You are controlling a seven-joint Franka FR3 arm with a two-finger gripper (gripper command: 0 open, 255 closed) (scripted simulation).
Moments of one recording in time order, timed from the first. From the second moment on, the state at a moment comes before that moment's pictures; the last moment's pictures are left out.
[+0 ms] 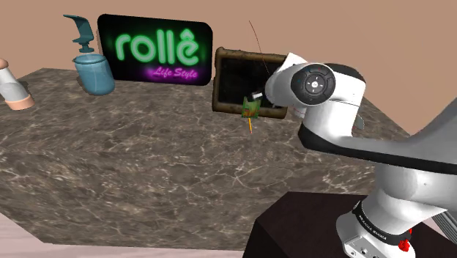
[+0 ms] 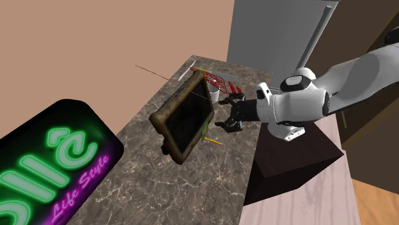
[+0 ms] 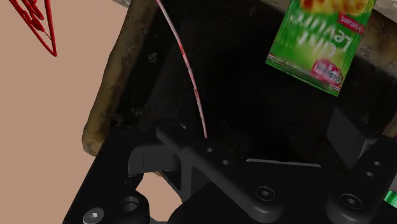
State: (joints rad) arm -0.54 -0.92 0.93 -2.77 -0.47 2.74 1.05
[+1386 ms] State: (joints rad) arm -0.99 -1.24 1.42 -2.71 -0.50 3.02 1.50
